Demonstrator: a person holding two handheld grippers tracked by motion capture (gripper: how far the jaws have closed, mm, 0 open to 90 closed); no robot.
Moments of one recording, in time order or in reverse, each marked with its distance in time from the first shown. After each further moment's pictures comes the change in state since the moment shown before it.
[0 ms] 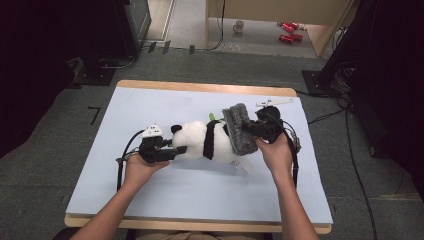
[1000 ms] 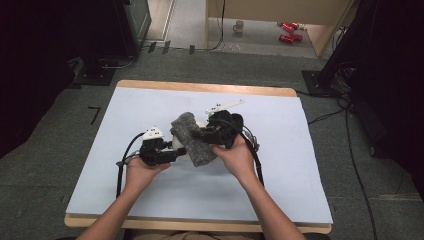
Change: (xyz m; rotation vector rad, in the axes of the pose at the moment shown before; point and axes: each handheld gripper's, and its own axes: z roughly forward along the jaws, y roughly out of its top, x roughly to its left) left arm -0.013 -0.002 -0.003 -0.005 0.040 -0.034; right arm 0.105 0.017 0.049 0.035 0.313 -0.172
